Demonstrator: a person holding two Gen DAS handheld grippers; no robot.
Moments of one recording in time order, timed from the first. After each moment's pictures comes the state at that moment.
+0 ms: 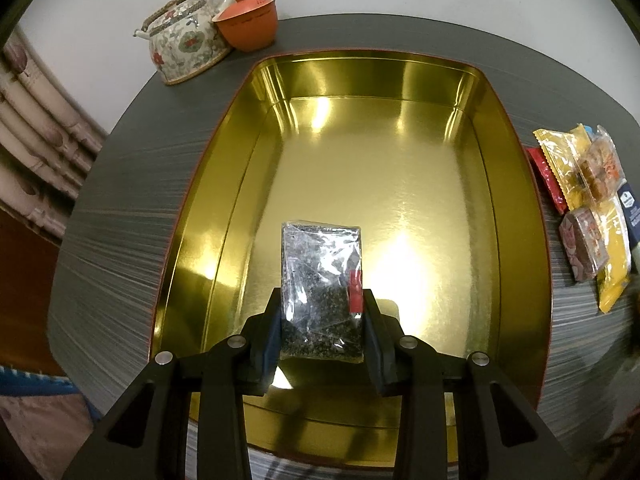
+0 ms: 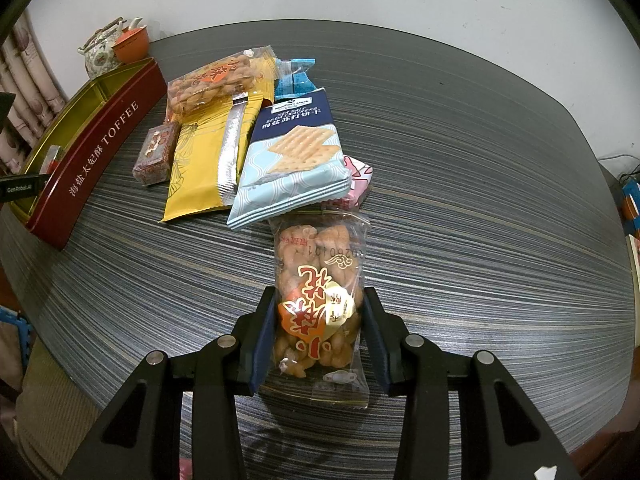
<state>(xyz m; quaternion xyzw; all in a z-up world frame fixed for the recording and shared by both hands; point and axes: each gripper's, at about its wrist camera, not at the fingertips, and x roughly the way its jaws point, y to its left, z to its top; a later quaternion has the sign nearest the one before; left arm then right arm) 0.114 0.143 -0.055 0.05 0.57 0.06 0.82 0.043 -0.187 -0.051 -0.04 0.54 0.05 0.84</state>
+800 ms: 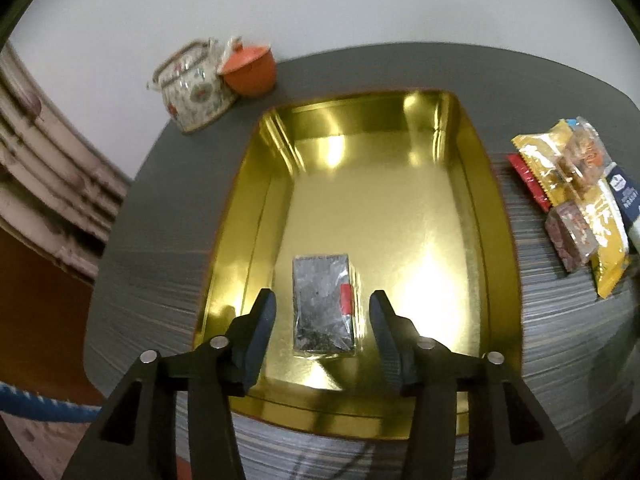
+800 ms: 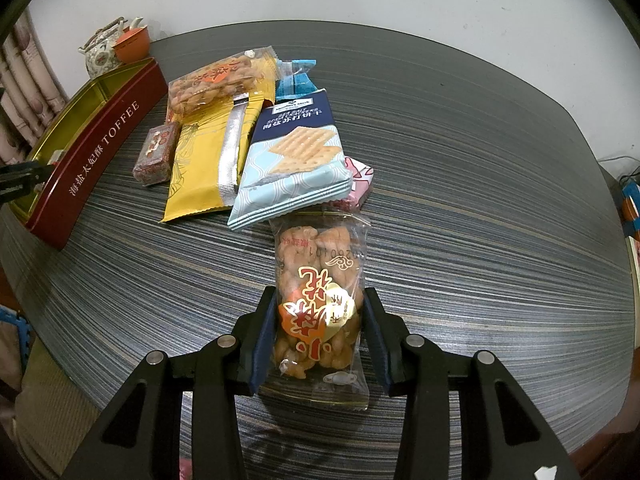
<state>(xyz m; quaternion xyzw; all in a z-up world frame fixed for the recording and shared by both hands) 0.095 0.122 -0.020 0.12 0.51 0.06 0.85 0.043 -0.187 -0.050 -0.04 0.54 0.05 0.84</state>
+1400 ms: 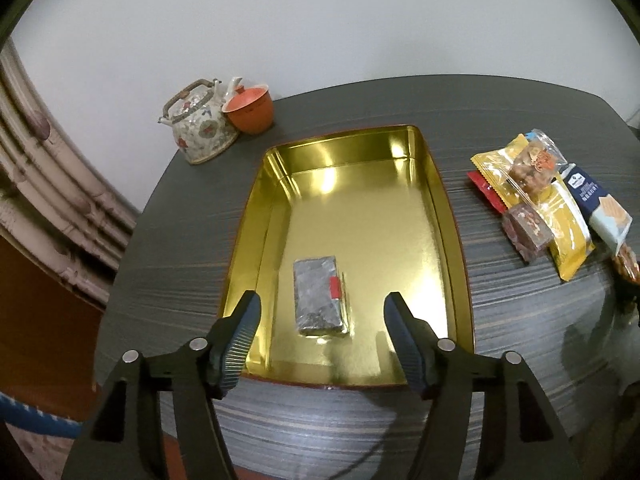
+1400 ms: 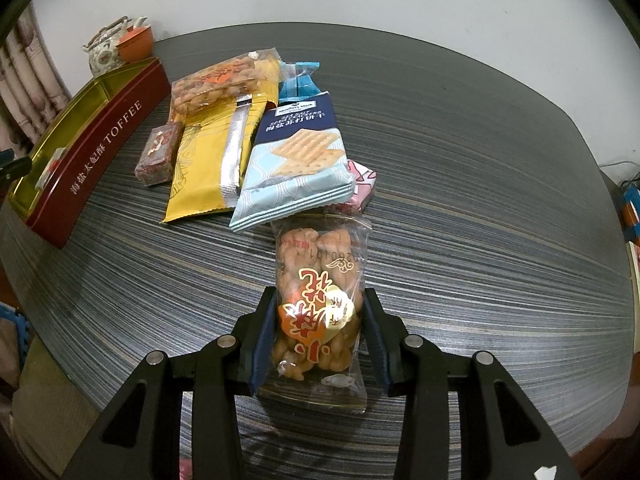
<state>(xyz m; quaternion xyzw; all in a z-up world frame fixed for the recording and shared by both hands) 0.057 0.112 0.014 0.13 0.47 0.04 0.87 0.043 -0.186 -0.050 -0.04 0.54 0.06 0.84</state>
